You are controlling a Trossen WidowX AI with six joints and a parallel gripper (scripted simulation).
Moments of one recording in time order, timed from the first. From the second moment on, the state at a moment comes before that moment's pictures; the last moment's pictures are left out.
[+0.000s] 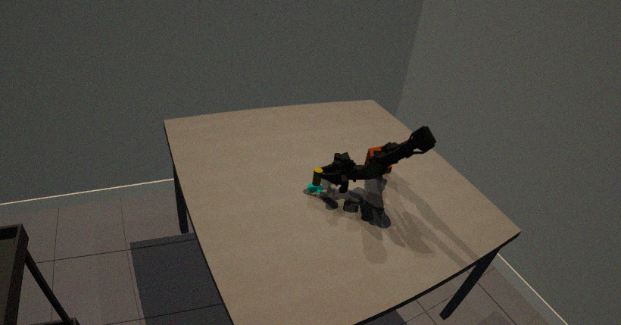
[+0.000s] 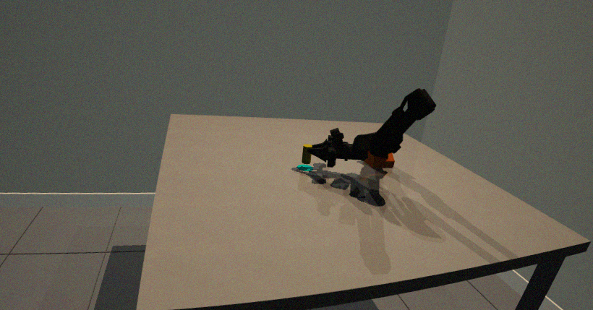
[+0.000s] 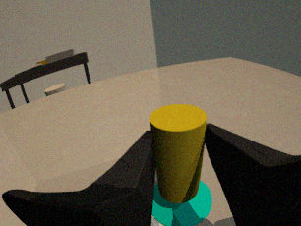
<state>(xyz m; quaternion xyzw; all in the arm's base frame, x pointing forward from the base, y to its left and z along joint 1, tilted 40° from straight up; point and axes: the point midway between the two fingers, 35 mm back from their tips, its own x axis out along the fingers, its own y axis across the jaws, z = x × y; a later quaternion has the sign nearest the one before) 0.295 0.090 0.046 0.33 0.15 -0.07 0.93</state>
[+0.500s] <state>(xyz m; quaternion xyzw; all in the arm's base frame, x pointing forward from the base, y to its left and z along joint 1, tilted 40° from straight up) 0.290 0.101 0.028 0.33 0.15 -0.07 0.93</state>
